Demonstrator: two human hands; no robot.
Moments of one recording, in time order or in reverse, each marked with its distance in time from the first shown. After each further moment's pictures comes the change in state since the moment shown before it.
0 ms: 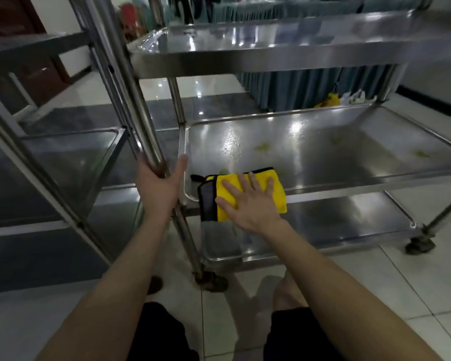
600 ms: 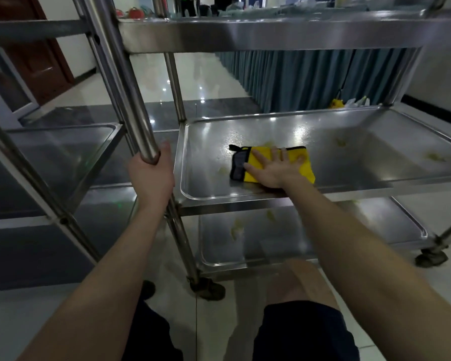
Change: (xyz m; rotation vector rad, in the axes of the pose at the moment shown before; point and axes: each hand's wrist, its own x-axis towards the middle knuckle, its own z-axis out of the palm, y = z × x) left_hand 0.025 -0.023 0.020 -0.113 0.067 -0.056; right_hand 0.102 0.090 -0.021 0.005 -0.195 0.223
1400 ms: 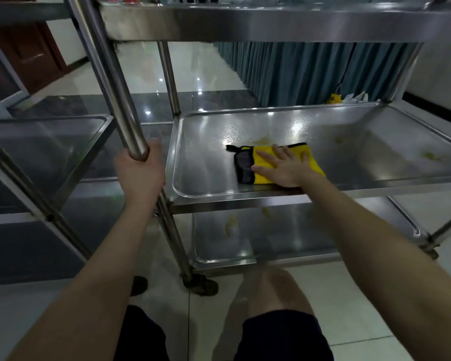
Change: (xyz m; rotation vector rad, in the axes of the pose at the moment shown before) left_hand -0.003 0.005 0.000 0.011 0.006 0.030; right_hand 0.003 0.050 -0.003 0.008 -0.047 -0.097
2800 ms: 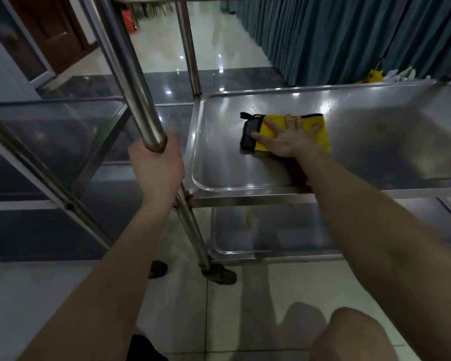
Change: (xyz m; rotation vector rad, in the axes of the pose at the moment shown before) left_hand -0.001 -0.008 0.002 -0.093 0.006 0.006; right_hand 0.071 -0.060 -0.012 0.009 0.021 0.064
